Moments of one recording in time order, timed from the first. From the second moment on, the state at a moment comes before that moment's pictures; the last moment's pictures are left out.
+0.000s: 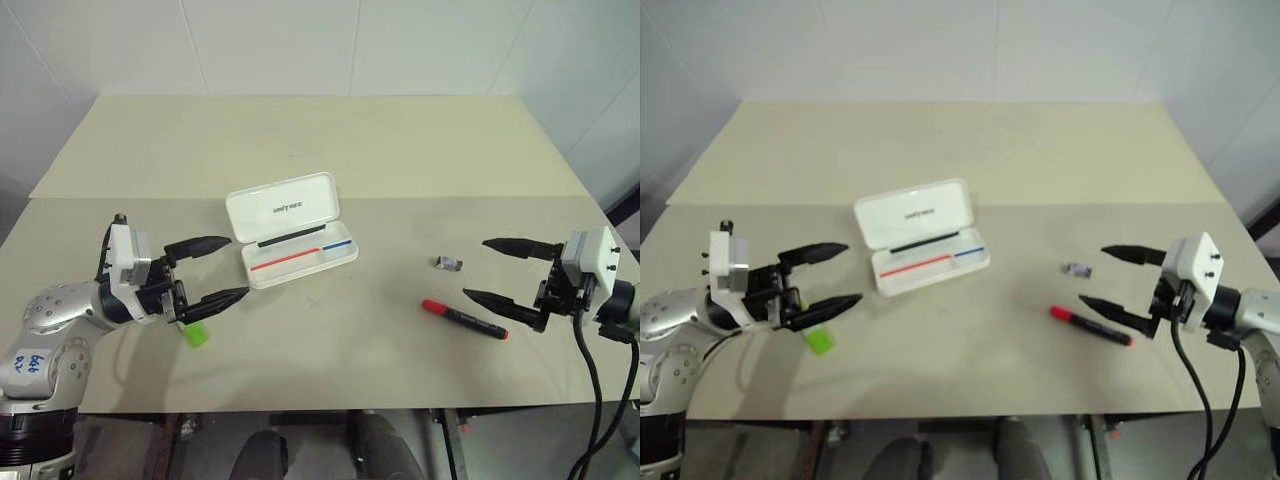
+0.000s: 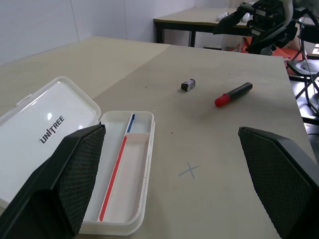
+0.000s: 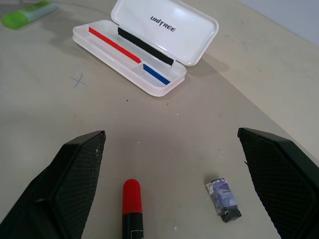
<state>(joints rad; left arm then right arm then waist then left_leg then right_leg) -0.17 0.72 0.29 -0.21 -0.66 0.29 -1.07 -0.08 -0.89 -0.36 -0.19 0.55 0.21 1.14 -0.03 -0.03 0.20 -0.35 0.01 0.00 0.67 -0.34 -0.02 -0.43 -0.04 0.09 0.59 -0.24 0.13</state>
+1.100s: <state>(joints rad) -0.41 0.65 0.00 0.07 -0.34 0.13 -1.07 -0.21 -0.73 -0.16 -0.33 0.53 0.20 1.02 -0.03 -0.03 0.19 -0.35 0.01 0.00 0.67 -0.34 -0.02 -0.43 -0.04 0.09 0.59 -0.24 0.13</state>
